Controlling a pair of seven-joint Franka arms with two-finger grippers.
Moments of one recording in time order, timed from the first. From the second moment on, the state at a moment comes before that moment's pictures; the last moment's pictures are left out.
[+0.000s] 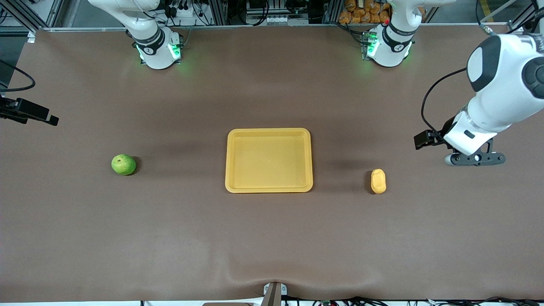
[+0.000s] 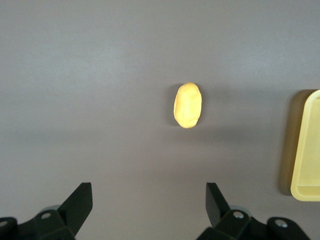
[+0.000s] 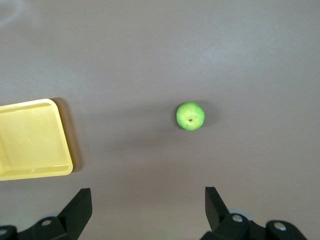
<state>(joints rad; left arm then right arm) -0.05 0.12 -0.07 -1.83 0.04 1.94 -0.15 -0.08 0.09 -0.07 -1.48 0.16 1.48 0.00</state>
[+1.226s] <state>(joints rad) -0.07 0.34 -0.08 -1.85 0.04 2.20 -0.15 -0.08 0.10 -0.07 -1.48 0.16 1.48 0.00</state>
